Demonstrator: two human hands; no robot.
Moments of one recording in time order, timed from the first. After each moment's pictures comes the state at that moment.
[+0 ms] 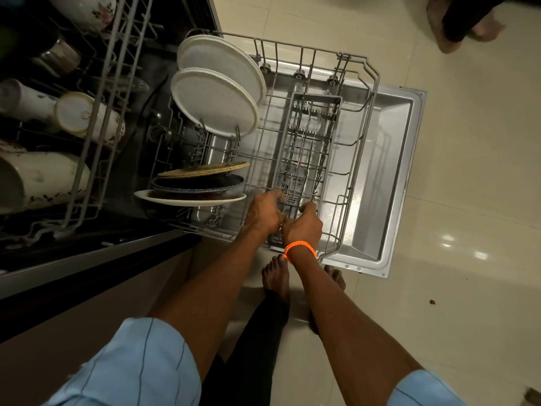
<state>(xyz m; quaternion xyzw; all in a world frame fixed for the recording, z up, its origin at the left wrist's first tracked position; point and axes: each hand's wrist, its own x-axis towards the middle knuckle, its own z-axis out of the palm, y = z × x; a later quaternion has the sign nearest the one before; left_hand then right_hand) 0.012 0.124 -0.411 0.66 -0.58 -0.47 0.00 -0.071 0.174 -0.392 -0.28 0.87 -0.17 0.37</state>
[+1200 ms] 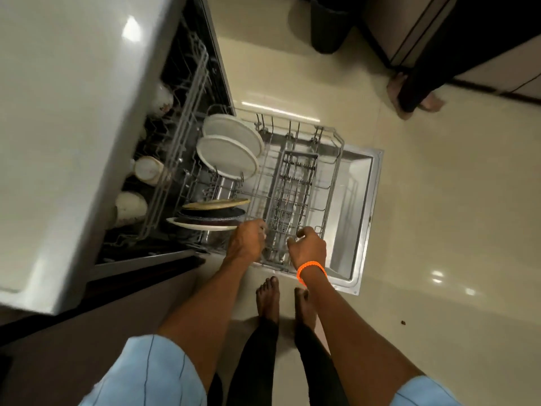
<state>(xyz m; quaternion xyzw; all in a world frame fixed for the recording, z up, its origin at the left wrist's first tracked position) 0.025 0.133 -0.258 0.70 -0.59 -0.41 -0.02 -0.118 0.176 -0.244 -0.35 0.83 -0.14 0.41</state>
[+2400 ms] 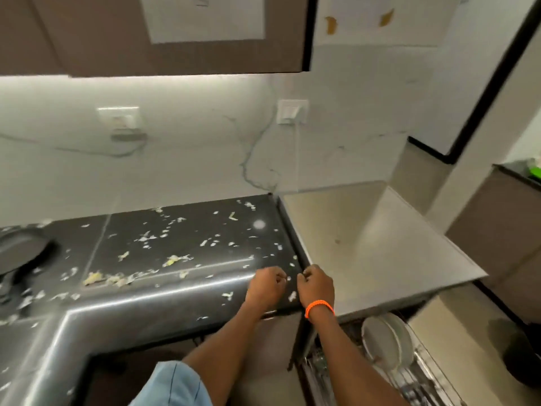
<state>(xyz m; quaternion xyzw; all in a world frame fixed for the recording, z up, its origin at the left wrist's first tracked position) 0.271 0.380 0.183 0.89 -0.30 -0.16 0.32 0.178 0.273 0.193 -0.81 0.44 -0.17 0.36</state>
